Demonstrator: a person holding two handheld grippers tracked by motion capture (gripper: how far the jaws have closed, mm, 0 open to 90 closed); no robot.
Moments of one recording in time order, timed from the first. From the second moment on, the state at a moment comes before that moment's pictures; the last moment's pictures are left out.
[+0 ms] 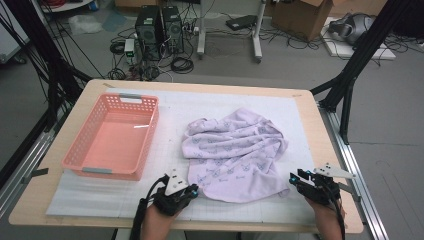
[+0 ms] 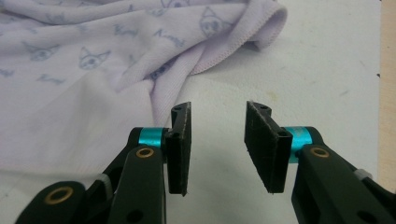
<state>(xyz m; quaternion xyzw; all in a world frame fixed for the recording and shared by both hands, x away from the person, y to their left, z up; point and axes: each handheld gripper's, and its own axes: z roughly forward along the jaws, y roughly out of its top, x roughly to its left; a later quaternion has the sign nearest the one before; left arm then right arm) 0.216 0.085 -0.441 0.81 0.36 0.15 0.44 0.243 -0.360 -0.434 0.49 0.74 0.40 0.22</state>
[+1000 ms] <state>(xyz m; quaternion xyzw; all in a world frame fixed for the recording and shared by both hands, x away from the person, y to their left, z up) 0.227 0.092 -0.450 0.80 0.40 0.16 0.42 0.245 -0.336 -0.441 0.47 0.77 0.38 0.19</state>
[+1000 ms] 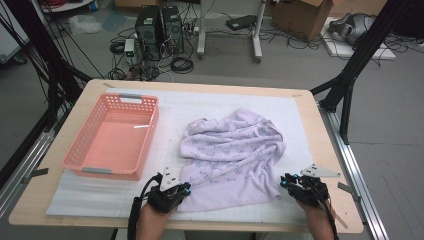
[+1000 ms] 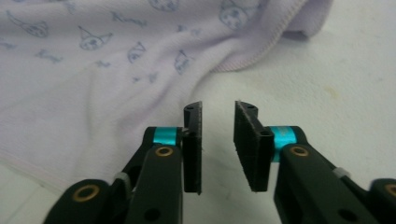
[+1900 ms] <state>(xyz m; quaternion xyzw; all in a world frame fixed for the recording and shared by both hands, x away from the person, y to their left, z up) 0.213 0.135 -0.452 0.75 0.45 0.10 0.48 0.225 -0.317 -0.437 0.43 0.83 0.31 0.17</state>
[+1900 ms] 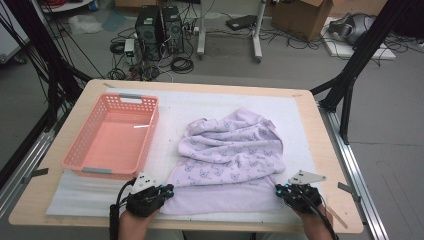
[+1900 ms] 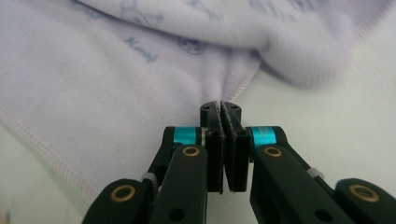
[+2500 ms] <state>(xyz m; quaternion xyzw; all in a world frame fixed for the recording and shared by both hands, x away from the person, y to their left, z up) 0.199 0.114 -0.452 0.79 0.41 0.12 0.44 0.204 -0.330 -0.437 0.43 0.83 0.32 0.16</state>
